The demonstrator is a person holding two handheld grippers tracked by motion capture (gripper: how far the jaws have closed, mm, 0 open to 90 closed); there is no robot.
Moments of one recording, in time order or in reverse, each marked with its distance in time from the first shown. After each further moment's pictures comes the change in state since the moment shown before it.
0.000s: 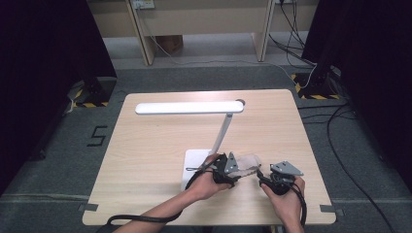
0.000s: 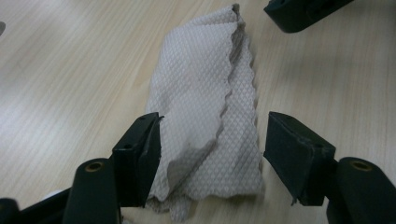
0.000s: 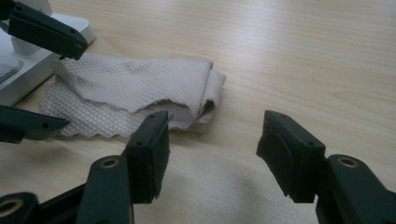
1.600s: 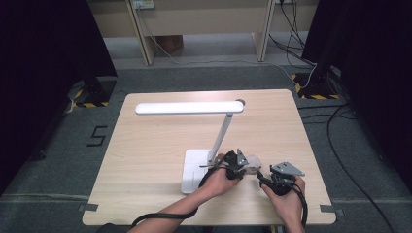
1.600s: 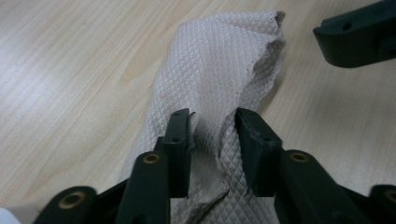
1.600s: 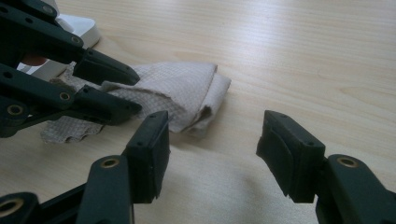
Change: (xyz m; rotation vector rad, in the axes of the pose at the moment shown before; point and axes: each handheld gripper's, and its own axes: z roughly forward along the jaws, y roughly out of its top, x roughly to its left) left arm -0.002 0.015 0.030 0.101 0.022 -0.179; right arm -0.002 -0.002 -0.001 0.002 0.026 0.013
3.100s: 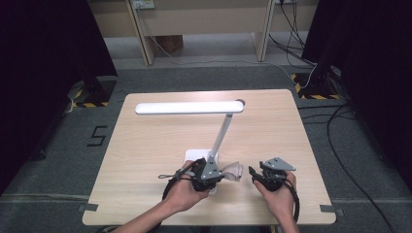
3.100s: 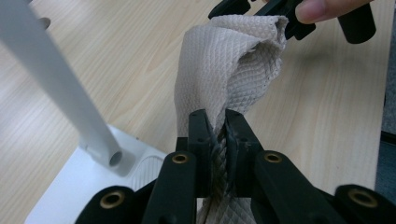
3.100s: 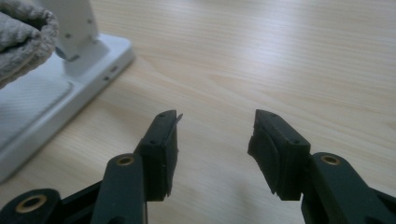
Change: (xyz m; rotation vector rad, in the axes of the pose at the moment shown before) left arm 0.002 -0.038 -0.134 -0.121 -0.029 0.078; right arm 0.021 0.019 0.009 -0.008 0.060 -0.013
